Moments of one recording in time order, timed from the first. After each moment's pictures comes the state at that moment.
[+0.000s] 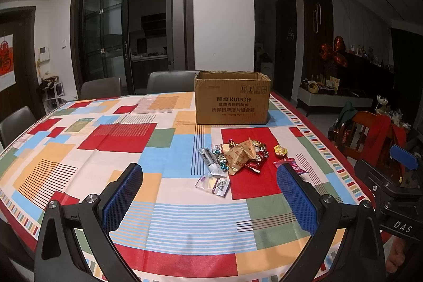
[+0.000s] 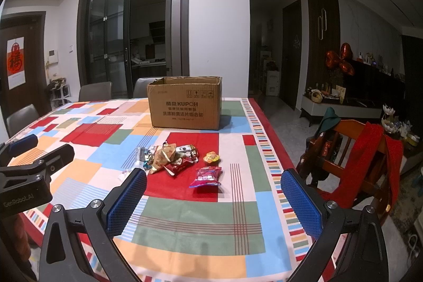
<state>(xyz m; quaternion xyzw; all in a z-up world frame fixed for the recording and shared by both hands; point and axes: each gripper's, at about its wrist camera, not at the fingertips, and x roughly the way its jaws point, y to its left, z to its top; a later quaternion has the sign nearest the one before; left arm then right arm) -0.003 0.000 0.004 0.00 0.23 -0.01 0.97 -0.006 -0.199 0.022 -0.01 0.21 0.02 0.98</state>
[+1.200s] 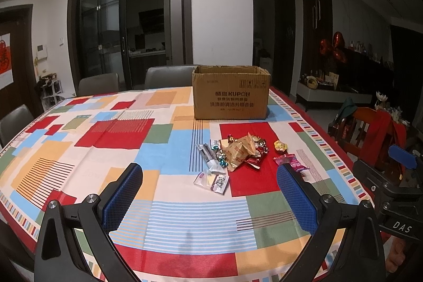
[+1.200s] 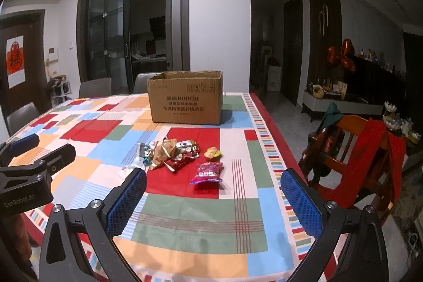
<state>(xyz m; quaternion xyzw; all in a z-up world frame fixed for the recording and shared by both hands) 0.005 0.001 -0.001 0.01 0.24 -0.01 0.97 0.003 -0.196 0.016 0.00 0.23 0.02 0.97</state>
